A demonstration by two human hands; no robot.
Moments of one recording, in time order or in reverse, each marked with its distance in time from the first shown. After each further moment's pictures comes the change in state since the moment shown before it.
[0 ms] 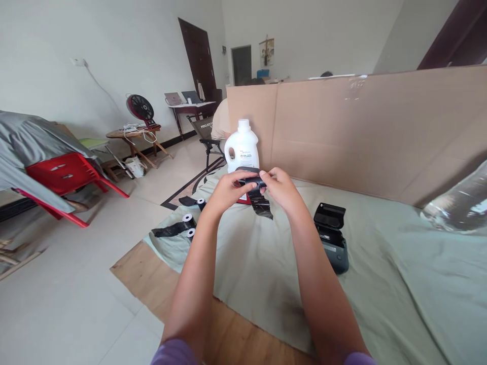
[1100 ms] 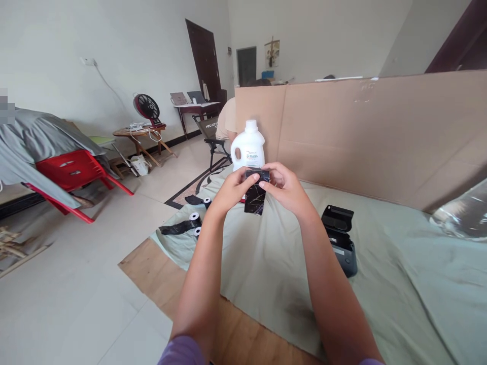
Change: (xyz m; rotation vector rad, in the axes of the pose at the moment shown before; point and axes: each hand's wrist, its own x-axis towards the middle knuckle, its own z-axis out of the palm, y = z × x) left_hand 0.001 -0.001 -0.009 -0.146 0.031 -0.057; right_hand -0.009 -0.004 -0.002 0.071 -0.198 -0.436
